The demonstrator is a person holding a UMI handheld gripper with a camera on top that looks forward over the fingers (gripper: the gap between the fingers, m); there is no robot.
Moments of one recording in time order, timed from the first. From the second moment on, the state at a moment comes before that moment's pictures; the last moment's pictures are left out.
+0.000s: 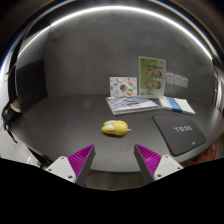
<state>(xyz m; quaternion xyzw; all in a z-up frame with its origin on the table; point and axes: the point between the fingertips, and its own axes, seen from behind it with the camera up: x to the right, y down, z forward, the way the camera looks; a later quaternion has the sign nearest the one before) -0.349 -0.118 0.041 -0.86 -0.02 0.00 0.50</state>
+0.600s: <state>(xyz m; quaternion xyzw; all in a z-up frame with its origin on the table) -0.315 0.024 -0.016 -0.89 -0.12 0.06 0.44</state>
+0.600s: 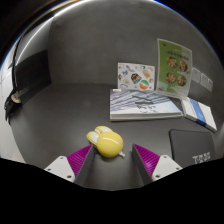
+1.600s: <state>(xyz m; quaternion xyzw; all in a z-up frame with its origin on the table) -0.123 0.017 0.198 -0.80 -0.01 -0.11 0.59</state>
